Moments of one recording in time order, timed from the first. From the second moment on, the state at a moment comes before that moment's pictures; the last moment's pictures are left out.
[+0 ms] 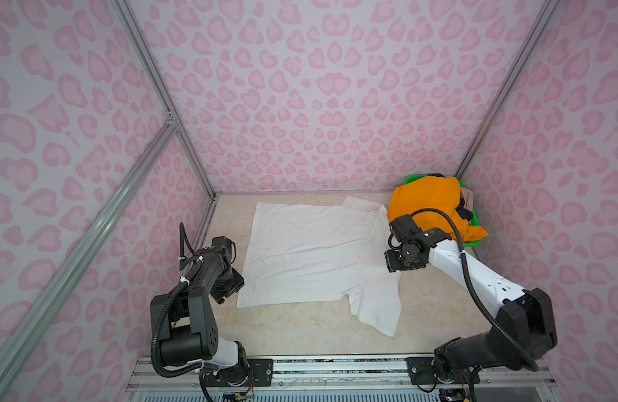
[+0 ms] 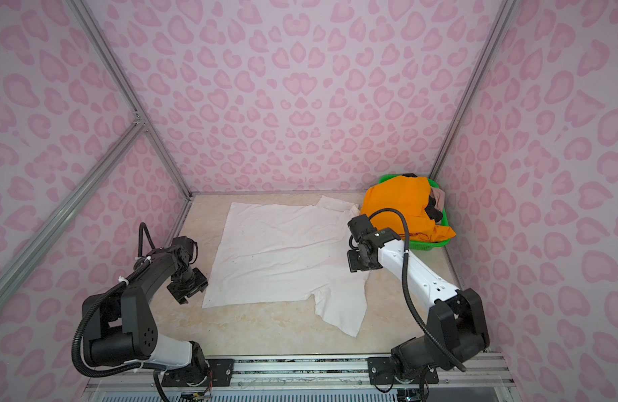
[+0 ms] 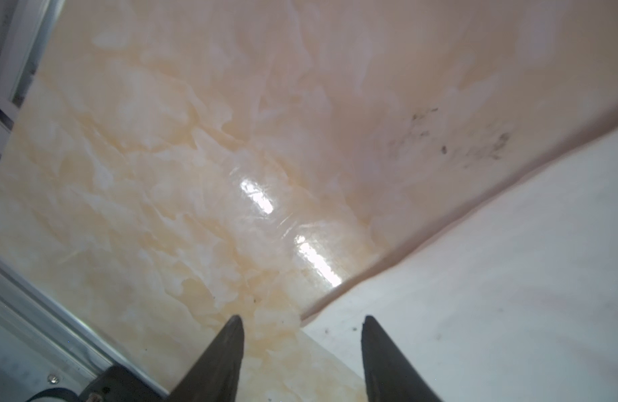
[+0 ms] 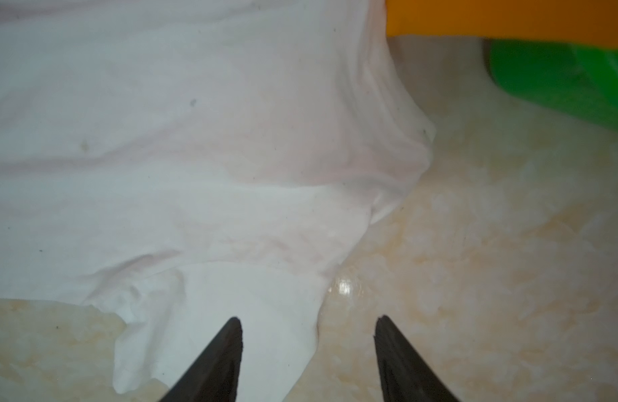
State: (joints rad) left arm 0.14 1.47 0.87 -0.98 -0.14 -0.65; right arm 0.48 1.38 1.07 -0.96 0.09 0.28
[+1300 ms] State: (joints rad) left arm 0.07 1.43 0.74 -0.92 -0.15 -0.75; right arm 0.73 1.12 0.54 -0.85 -0.19 0.68
